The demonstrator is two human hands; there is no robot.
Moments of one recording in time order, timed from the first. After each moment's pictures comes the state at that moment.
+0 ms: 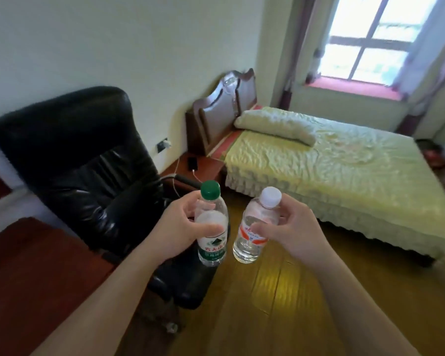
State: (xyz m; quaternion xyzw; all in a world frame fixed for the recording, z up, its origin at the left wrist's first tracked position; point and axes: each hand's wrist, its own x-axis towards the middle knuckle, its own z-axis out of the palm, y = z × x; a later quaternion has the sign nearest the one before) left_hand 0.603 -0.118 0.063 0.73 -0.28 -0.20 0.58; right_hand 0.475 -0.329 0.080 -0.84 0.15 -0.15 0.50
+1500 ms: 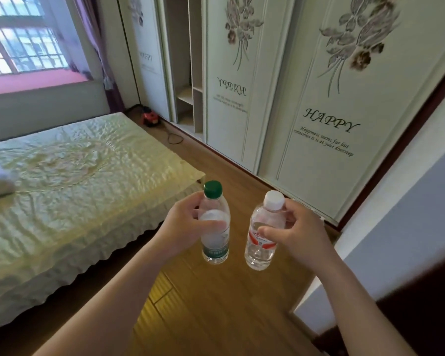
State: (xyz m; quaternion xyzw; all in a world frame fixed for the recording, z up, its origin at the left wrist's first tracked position) left_hand 0.330 -0.858 0.042 0.49 -0.60 -0.50 0.38; right_hand 0.089 -0.802 0.059 -0.61 0.64 -0.37 0.29
